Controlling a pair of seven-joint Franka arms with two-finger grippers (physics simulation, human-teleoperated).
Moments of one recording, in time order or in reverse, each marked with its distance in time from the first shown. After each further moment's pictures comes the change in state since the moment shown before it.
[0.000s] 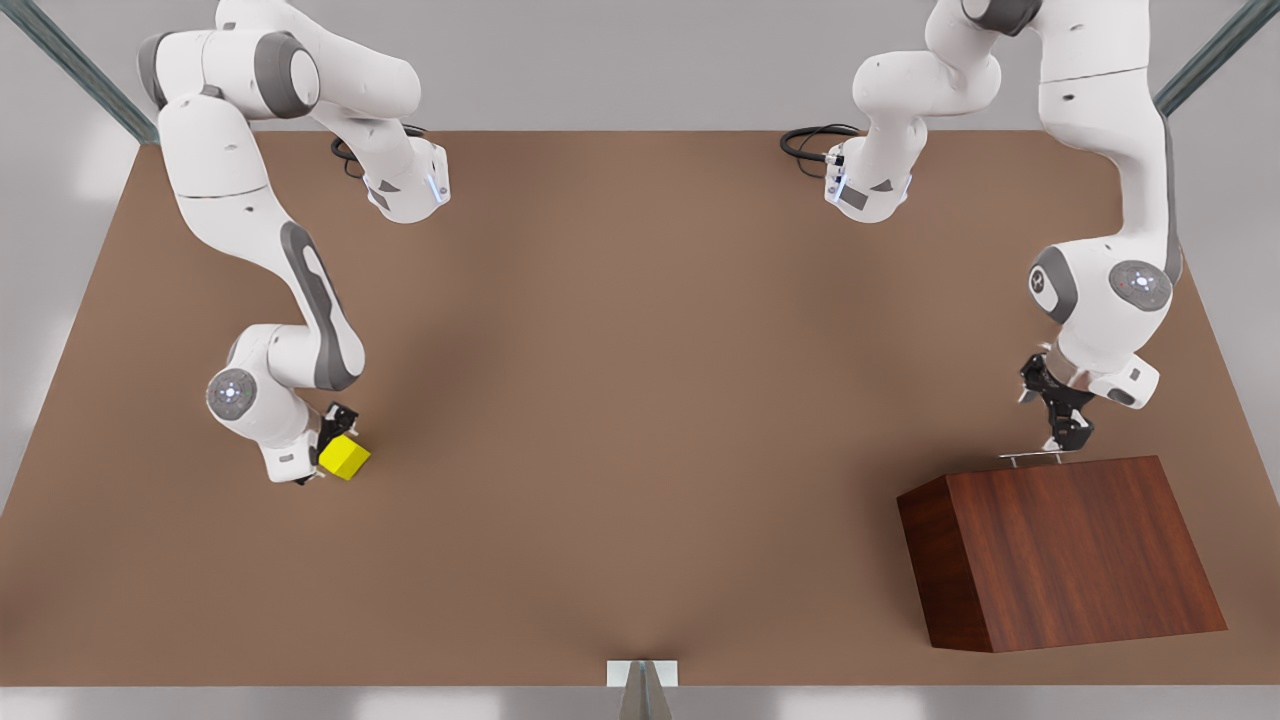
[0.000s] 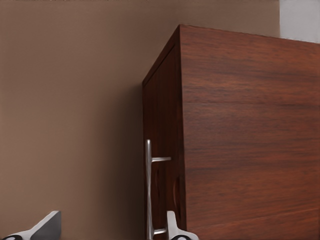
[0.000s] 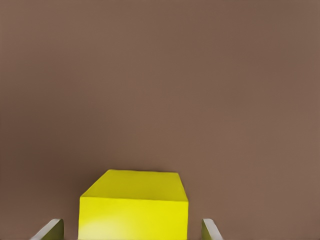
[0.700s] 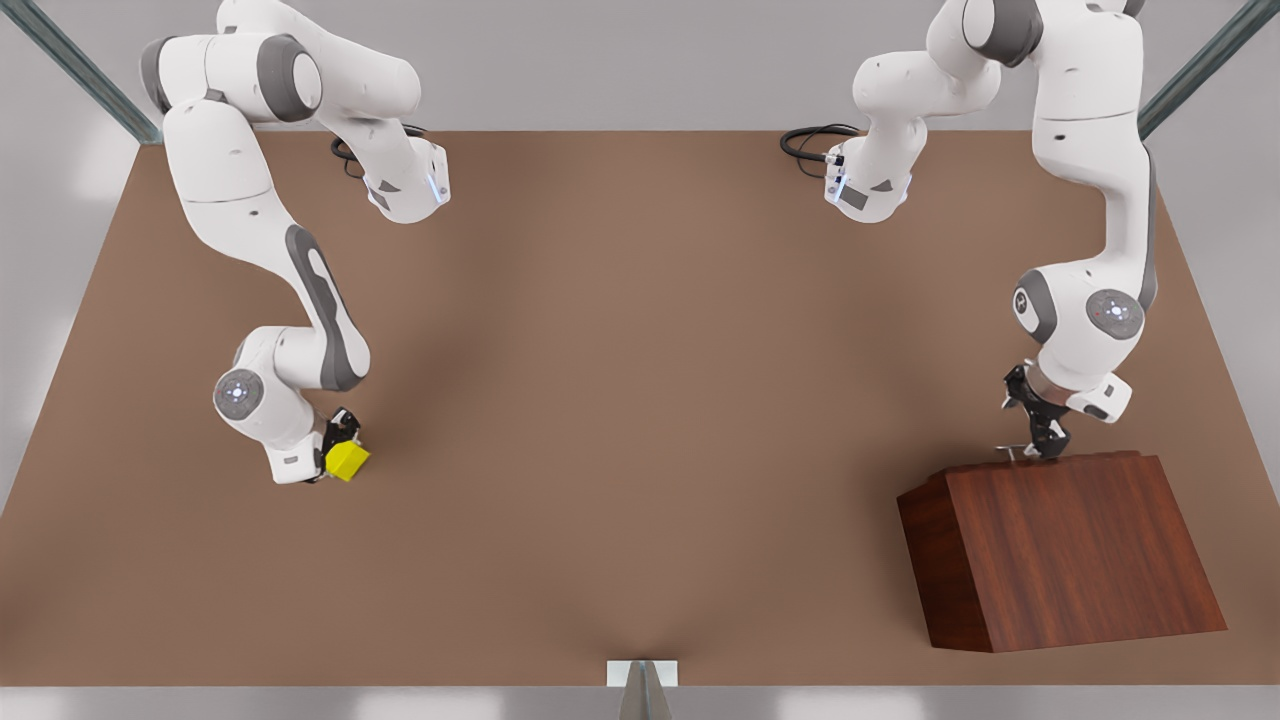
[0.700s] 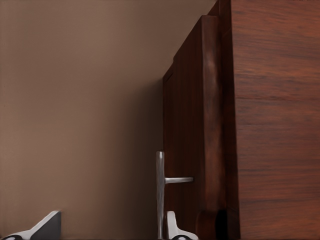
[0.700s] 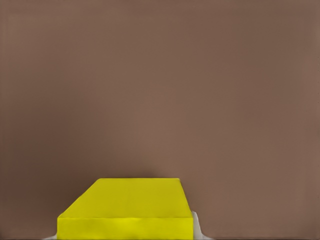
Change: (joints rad) left arm 0.008 0.090 0.000 -0.025 -0.006 0.041 -0.021; right arm 0.023 -0.014 -0.001 -0.002 0.000 0.027 0.025
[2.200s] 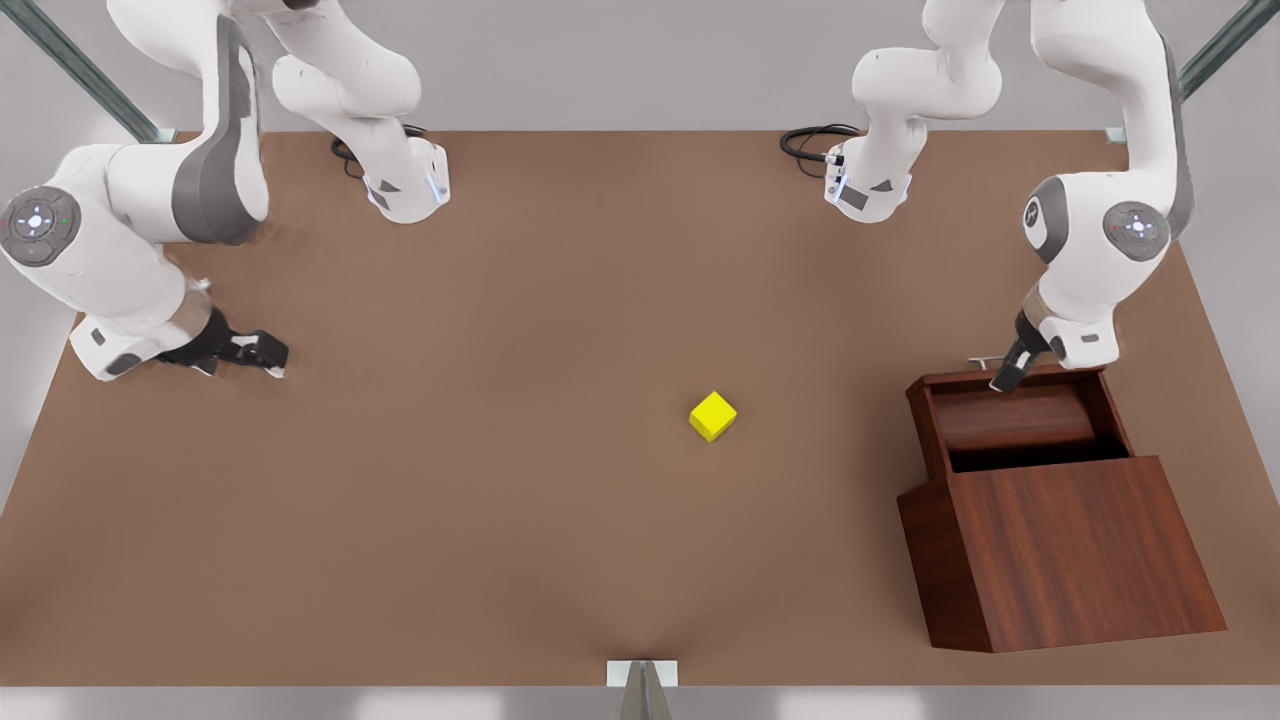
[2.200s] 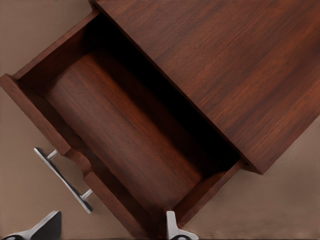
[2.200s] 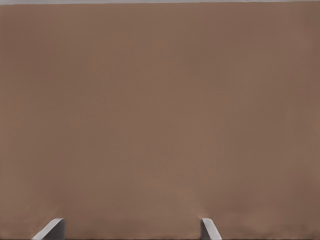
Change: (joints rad) left arm -0.210 -0.229 0.011 0.169 0.044 -0.567 0.775; right arm -0.022 -0.373 0.016 0.527 0.000 -0.976 1.074
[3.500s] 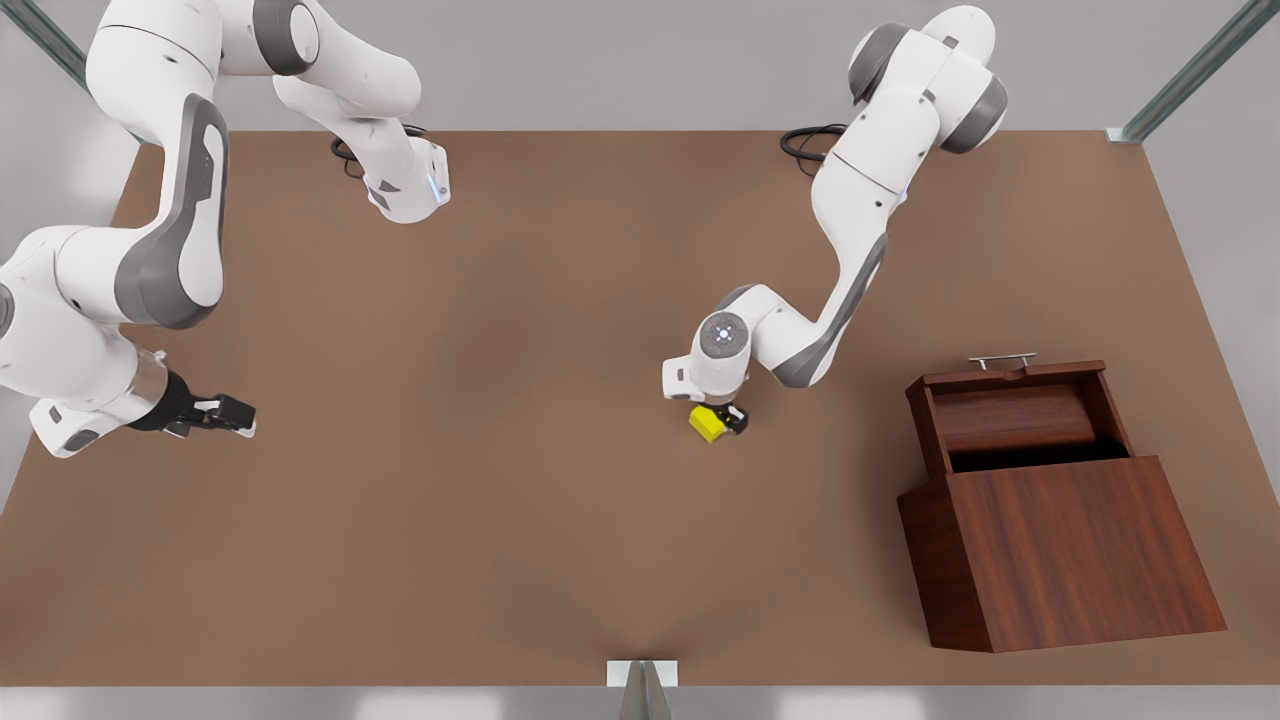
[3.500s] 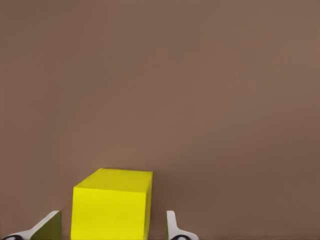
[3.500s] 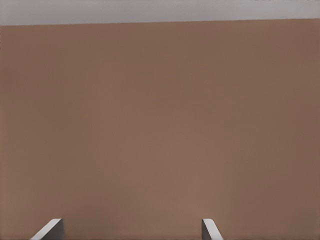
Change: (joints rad) left arm -0.274 0.617 -0.394 0.271 0.143 0.287 0.730; right arm 0.044 0.209 -0.073 0.111 0.071 0.149 -0.096
